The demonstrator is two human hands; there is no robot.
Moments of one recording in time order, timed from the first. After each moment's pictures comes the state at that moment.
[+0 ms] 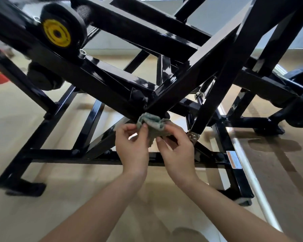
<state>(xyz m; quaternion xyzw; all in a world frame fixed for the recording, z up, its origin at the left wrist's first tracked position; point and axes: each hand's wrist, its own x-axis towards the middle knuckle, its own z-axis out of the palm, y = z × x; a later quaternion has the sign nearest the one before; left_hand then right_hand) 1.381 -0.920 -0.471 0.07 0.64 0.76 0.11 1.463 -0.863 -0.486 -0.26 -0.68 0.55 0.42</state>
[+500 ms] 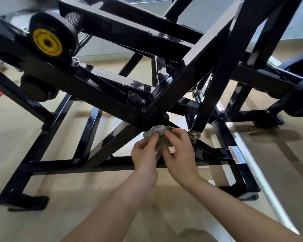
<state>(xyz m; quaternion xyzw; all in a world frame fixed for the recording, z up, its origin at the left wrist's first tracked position) 1.378 -0.905 -0.498 -0.05 0.58 0.74 0.34 1.456 -0.850 -0.524 -0.28 -0.79 0.38 0.40</state>
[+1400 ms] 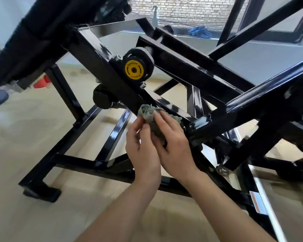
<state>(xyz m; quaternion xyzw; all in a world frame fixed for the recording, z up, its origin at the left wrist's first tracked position) 1.332 -0.953 -0.404 0.04 0.50 0.86 0.06 1.364 -0.878 -0.424 -0.08 -0.87 0.30 0.37</state>
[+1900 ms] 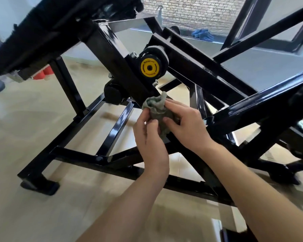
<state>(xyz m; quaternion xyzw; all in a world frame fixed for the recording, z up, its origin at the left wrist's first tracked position) 1.328 -0.956 -0.397 0.04 0.43 0.90 0.10 1.347 -0.851 -0.372 -0.04 -0.90 0.29 0.33</state>
